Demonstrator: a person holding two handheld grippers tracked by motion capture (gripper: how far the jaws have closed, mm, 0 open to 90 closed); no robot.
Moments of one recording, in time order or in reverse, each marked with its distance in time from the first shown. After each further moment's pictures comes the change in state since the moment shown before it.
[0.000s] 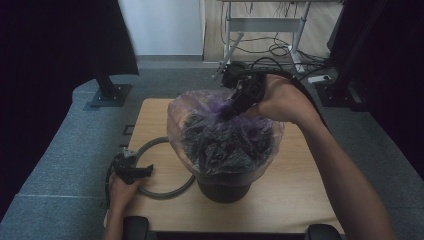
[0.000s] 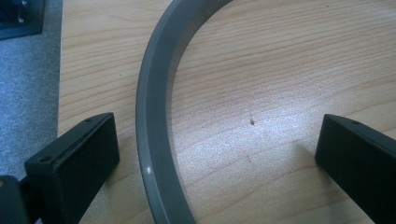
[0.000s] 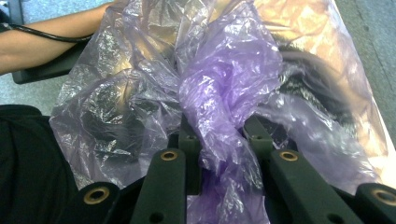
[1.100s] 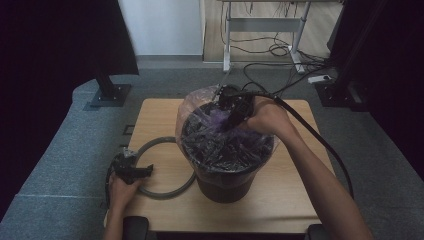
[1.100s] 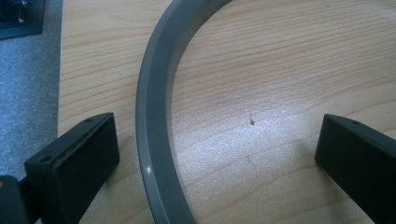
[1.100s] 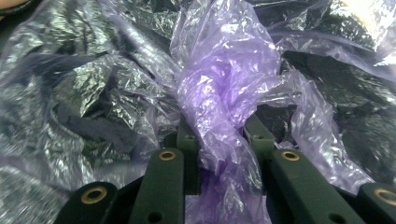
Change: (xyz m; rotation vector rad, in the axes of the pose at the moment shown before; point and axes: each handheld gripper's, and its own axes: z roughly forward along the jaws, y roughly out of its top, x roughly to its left) left arm 0.000 0.000 0.000 0.001 0.000 0.000; right arm -0.034 -0.025 0.084 0.091 -0.051 0.062
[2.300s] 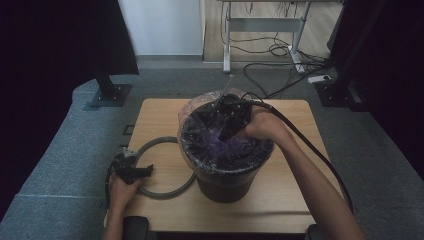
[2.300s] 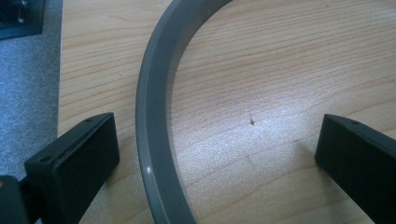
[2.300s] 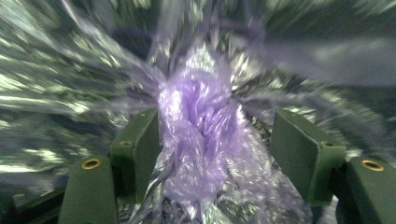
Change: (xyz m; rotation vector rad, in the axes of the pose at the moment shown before) left arm 0.000 0.000 0.000 0.000 0.000 0.000; right arm -0.016 -0.013 0.042 -0.003 0.045 0.048
